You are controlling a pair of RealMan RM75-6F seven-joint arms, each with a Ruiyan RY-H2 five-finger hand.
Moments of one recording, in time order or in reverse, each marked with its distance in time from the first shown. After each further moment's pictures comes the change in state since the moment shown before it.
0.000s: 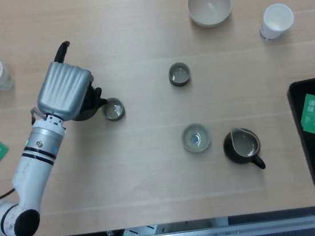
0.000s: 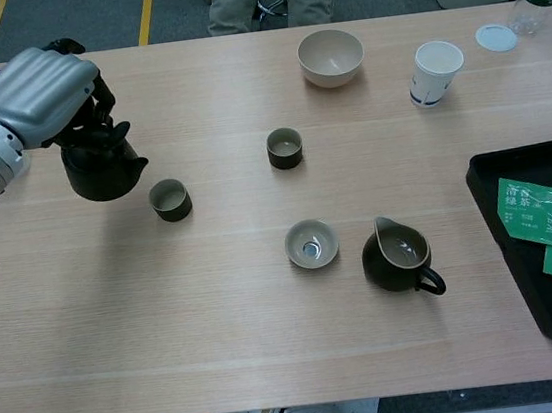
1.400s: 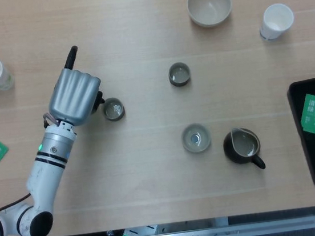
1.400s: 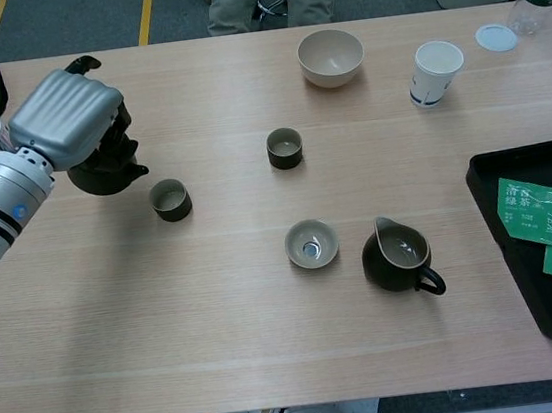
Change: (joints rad) left arm 0.032 -0.143 0.018 0.141 0.072 0.046 0.122; right arm -0.005 -0.010 -0.001 0.032 0.007 -0.005 0.029
